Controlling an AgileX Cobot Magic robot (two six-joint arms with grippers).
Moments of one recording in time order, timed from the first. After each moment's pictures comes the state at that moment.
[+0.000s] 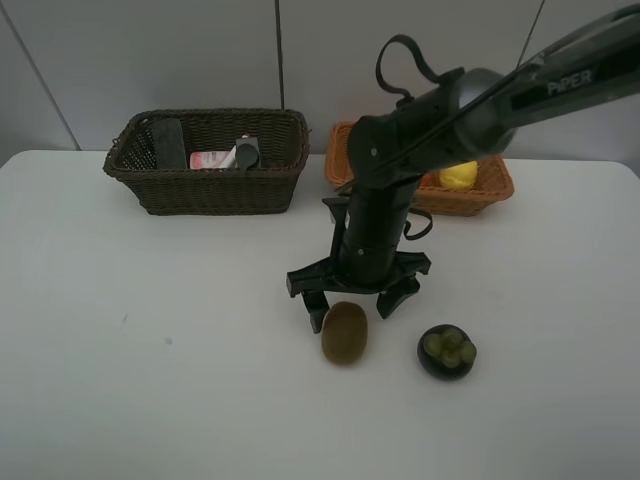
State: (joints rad) left arm -0.05 -0.01 -0.51 -0.09 1.07 0.10; right arm 0.72 2.09 -1.28 0.09 0.86 0.31
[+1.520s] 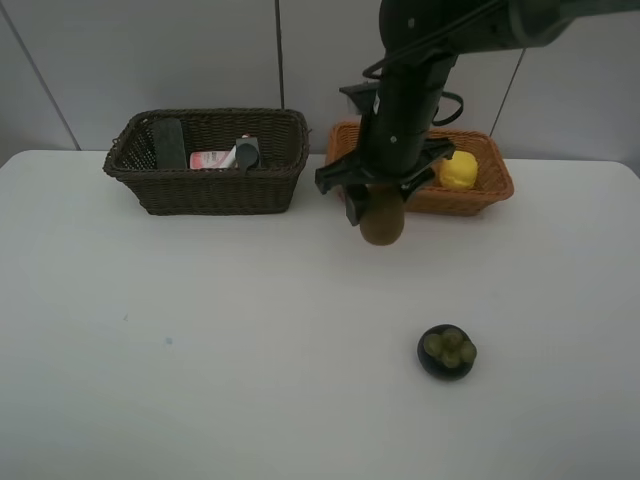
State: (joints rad) left arm -0.05 -0.01 -0.51 -0.09 1.07 0.10; right arm 0.57 2.02 -1.58 -0.12 1.04 0.17
